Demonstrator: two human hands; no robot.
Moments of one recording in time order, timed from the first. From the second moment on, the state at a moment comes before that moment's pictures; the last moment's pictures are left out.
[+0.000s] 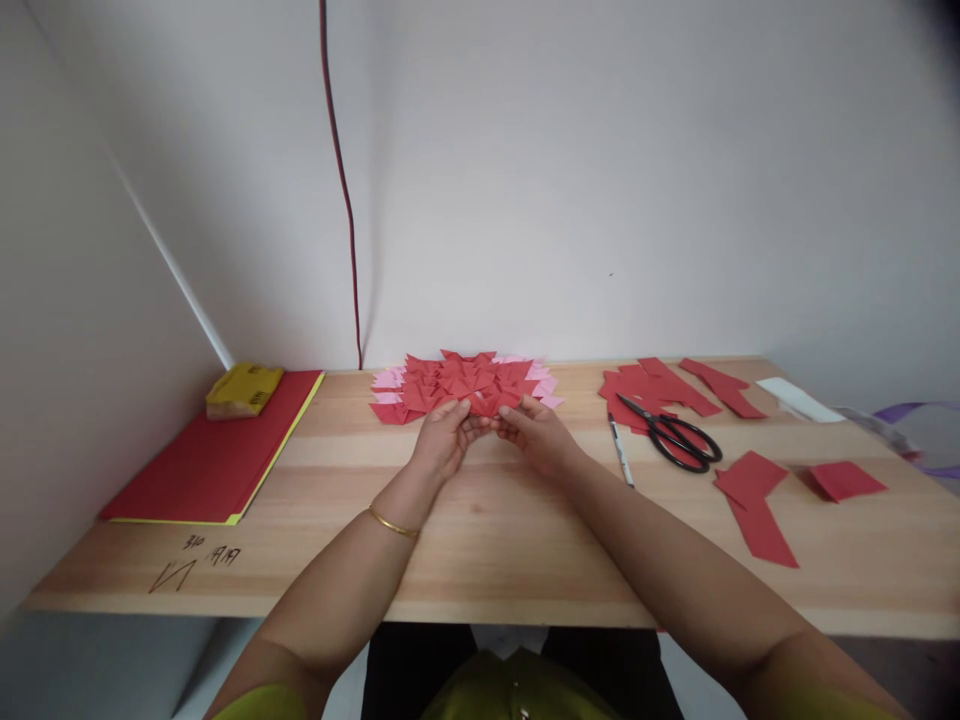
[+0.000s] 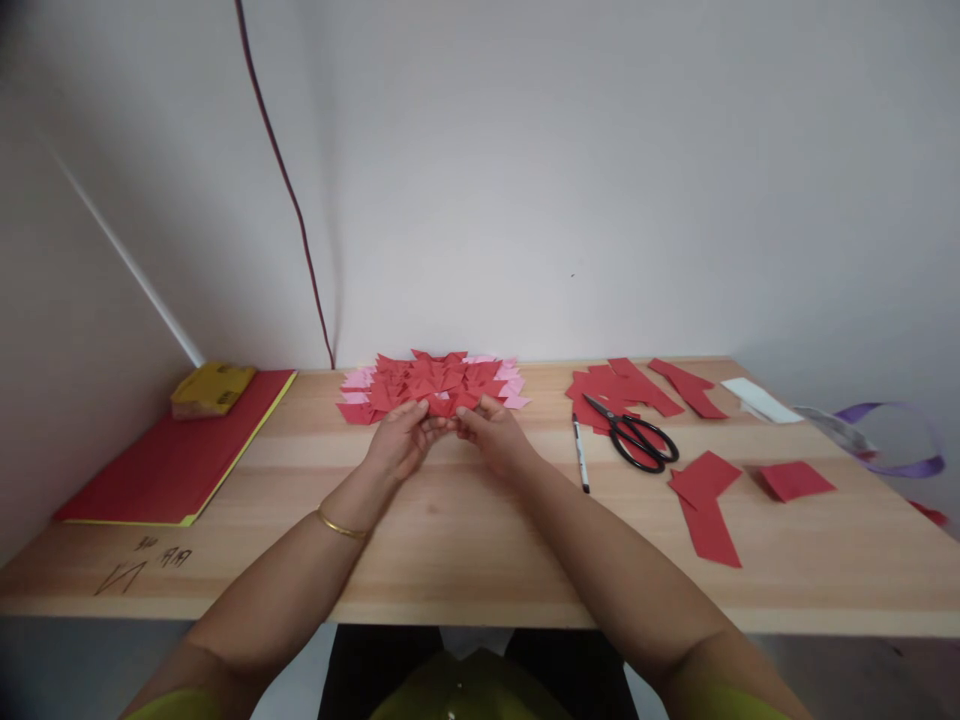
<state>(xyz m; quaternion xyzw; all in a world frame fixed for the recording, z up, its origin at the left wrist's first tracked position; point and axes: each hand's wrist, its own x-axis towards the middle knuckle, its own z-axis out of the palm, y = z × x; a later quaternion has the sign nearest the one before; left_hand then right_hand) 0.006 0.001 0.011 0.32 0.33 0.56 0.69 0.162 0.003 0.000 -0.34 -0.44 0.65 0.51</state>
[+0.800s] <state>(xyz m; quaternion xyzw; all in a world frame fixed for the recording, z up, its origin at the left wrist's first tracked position) 0.012 -0.001 0.014 0.31 0.36 0.60 0.64 0.156 -0.004 0.003 -0.33 -0.47 0.65 0.50</state>
